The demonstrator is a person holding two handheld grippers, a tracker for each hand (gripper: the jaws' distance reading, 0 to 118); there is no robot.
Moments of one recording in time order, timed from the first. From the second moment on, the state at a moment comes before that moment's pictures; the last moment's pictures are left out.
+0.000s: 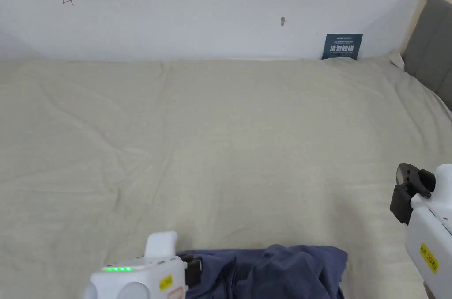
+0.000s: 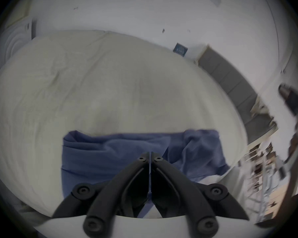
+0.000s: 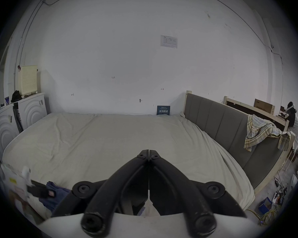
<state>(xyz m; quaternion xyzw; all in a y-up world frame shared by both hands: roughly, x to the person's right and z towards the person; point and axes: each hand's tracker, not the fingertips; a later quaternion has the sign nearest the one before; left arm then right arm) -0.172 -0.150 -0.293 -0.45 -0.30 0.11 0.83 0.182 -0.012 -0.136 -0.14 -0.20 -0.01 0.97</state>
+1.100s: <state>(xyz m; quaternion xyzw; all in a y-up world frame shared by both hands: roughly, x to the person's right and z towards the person) -0.261 -0.231 -0.330 -0.54 -0.26 0.16 0.78 0.169 -0.026 -0.158 -0.18 -0.19 -0.01 0.96</state>
